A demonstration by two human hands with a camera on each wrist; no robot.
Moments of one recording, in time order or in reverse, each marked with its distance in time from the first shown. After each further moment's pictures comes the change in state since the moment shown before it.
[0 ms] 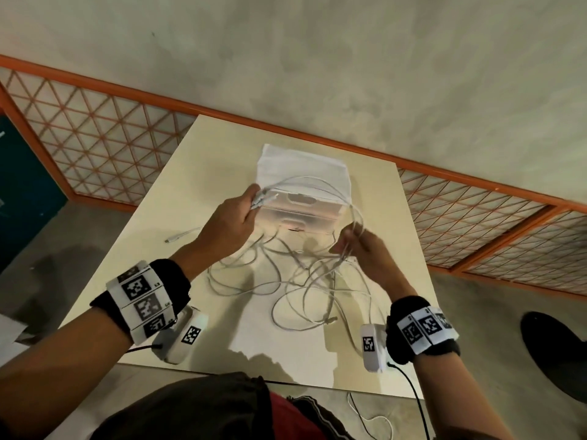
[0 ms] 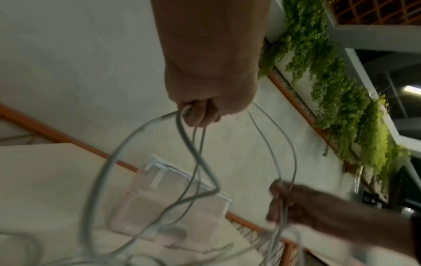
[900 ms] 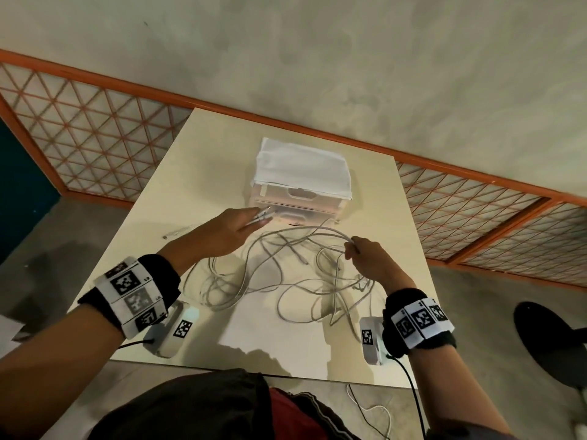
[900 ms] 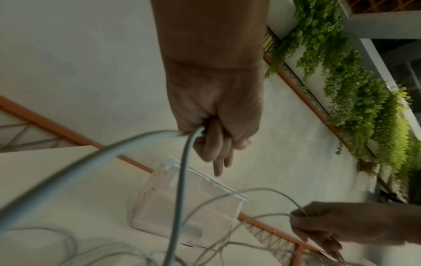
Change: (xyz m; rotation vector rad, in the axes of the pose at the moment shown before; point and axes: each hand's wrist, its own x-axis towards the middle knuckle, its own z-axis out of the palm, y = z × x) left_hand -0.006 -0.022 -0.004 -0.084 -0.437 -0.138; right_hand -0.003 -0.004 0.003 -0.563 -0.181 0.386
